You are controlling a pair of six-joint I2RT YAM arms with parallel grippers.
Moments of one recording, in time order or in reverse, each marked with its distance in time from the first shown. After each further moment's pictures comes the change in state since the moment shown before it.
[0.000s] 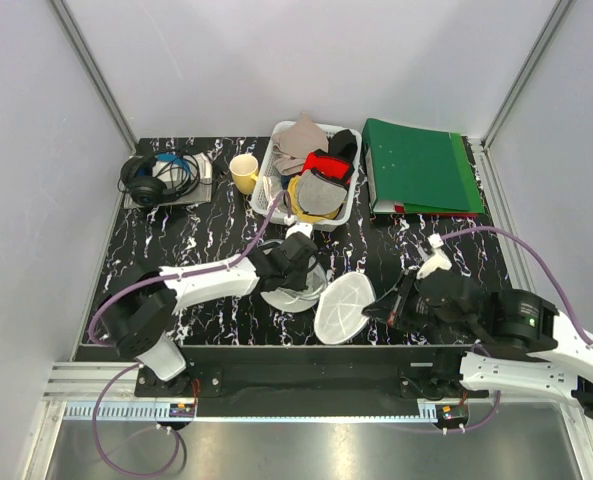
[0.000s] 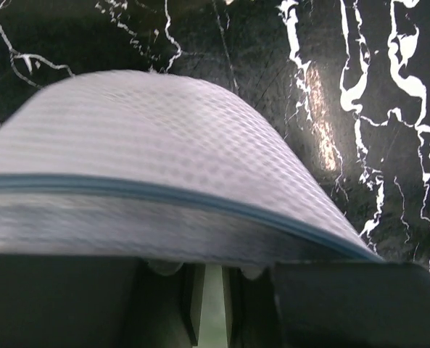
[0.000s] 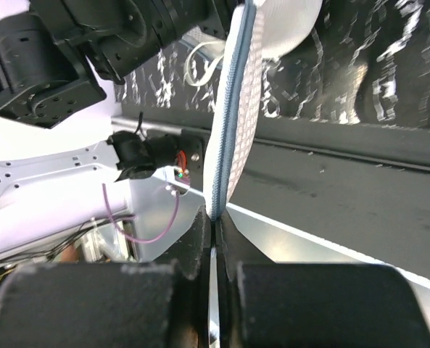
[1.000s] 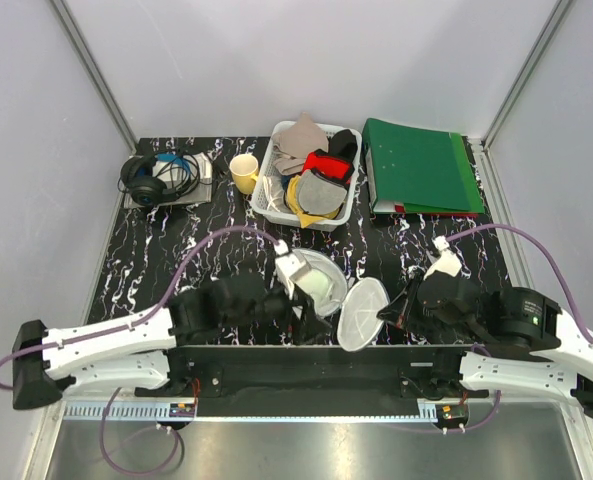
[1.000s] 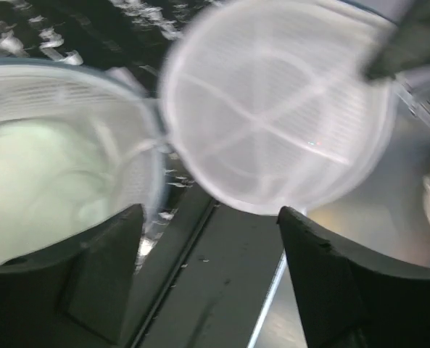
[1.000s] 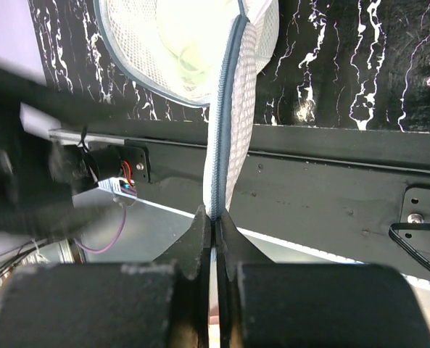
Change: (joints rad) left arm -0.220 -0.635 -0.211 0.151 0.332 0.164; right arm 0.000 0.020 0.062 -0.201 0.070 -0.043
